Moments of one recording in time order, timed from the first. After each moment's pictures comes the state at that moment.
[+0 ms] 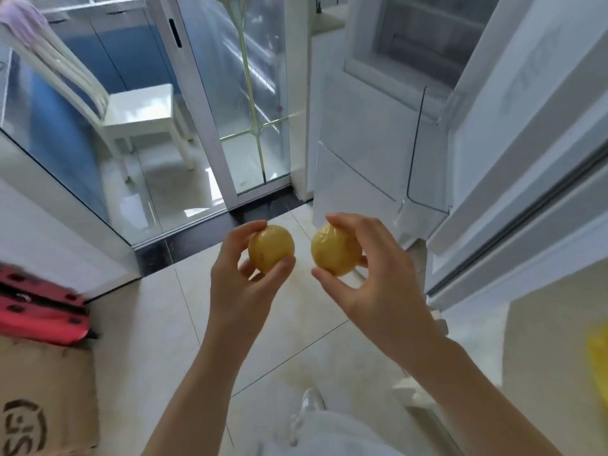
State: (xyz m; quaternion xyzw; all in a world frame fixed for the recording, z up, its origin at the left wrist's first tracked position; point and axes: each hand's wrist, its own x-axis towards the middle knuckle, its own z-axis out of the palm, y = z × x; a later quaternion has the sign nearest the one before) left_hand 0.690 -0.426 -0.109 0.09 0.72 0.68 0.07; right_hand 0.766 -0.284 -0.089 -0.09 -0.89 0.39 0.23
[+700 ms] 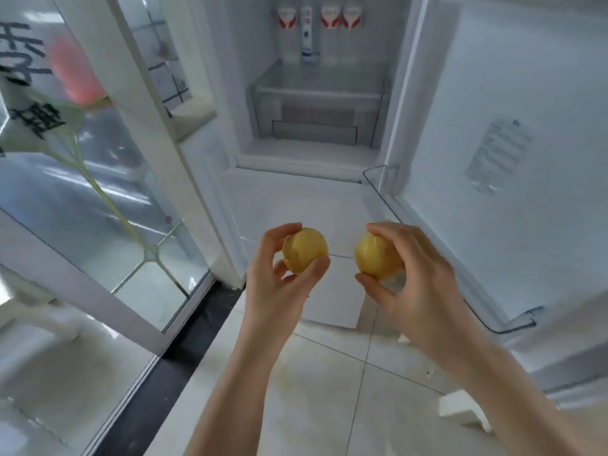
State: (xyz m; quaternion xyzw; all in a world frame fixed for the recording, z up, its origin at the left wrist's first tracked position) left_hand 0.408 -0.281 -0.057 0.34 0.60 0.65 0.32; right_hand 0.568 -0.205 -0.064 -0.35 -0.83 0.21 0.38
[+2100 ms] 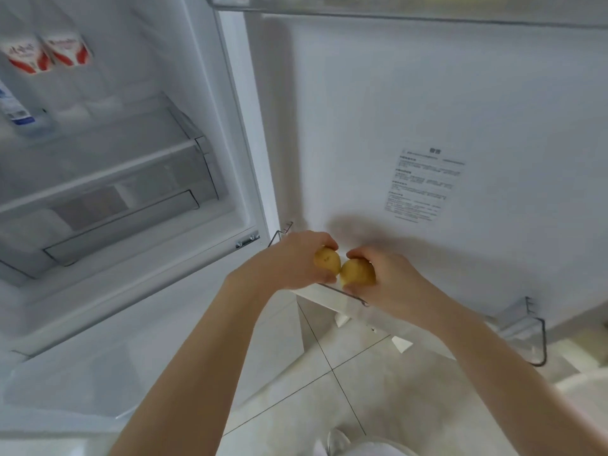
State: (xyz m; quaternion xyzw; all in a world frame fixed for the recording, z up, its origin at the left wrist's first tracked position) left_hand 0.392 0.046 -0.069 0.86 0.40 -0.04 0.31; right_hand 0.538 -0.057 -0.088 -0.75 -0.57 0.27 0.22
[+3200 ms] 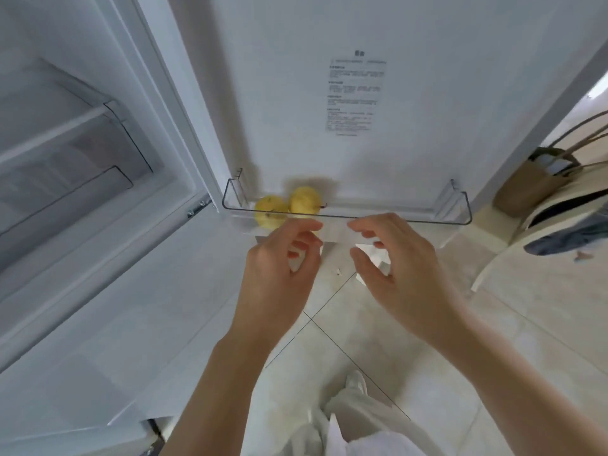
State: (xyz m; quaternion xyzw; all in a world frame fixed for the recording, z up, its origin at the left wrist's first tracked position) left_hand 0.335 -0.072 -0.089 0.79 0.31 0.31 0.43; right_hand 0.468 -0.182 -0.087 -0.77 -0.51 0.04 0.39
